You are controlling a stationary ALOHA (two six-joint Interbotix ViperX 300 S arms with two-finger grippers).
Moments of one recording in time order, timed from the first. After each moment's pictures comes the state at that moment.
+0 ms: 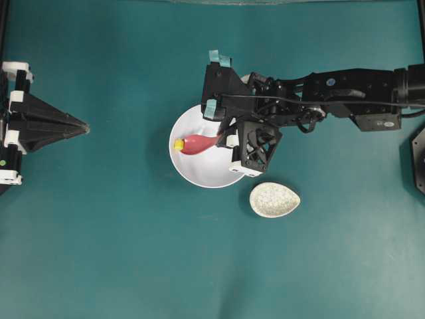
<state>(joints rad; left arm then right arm) 0.00 -0.96 1.18 0.01 -0.12 0.00 -0.11 0.07 0.42 0.20 0.41 -0.08</state>
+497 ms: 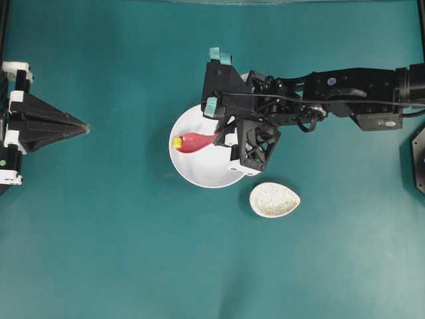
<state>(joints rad) 0.00 -0.96 1.18 0.01 -0.12 0.00 -0.11 0.06 0.42 0.20 0.39 -0.08</state>
